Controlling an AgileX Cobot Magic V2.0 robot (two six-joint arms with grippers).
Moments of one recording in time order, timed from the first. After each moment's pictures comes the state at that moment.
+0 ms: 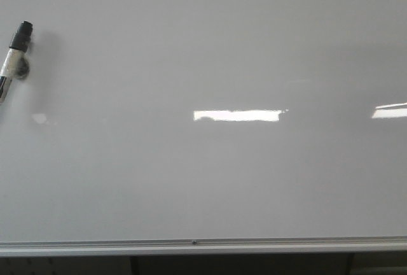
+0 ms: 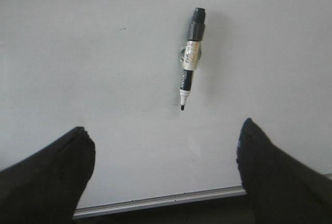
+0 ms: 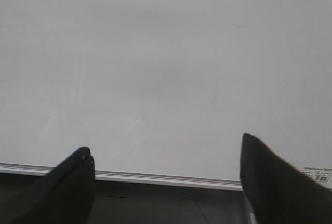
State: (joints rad) left arm -0.06 0.49 -0.56 -0.02 0.60 0.10; right arm 0.04 0.46 -0.50 -0.02 0.56 0.02
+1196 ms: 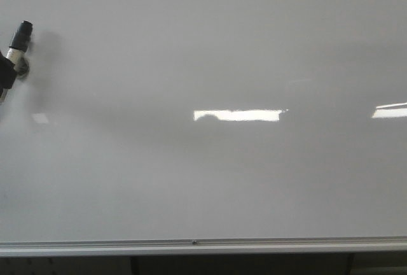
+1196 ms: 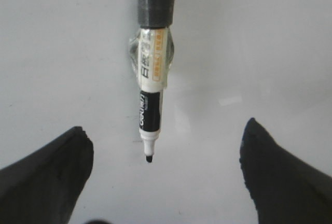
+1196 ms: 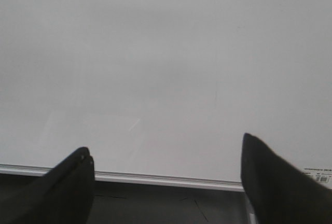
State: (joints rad) left arm -0.14 1.34 -0.65 0.05 0.02 0.05; right arm 0.04 0.46 -0.50 -0.02 0.56 0.02
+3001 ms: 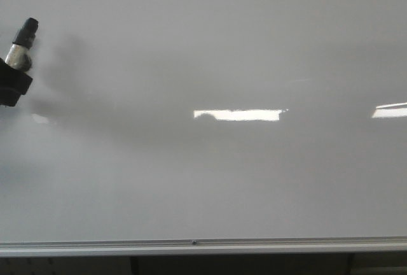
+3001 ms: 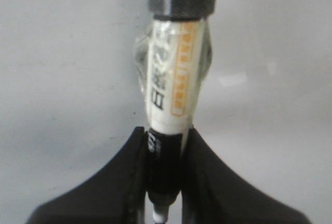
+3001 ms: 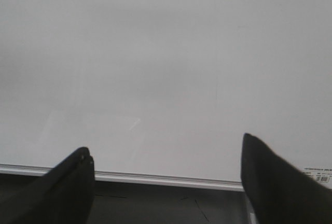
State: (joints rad) left arm -0.15 1.51 -0.76 0.07 0.07 0.04; right arm 0.04 0.46 -0.50 -0.02 0.57 0.02
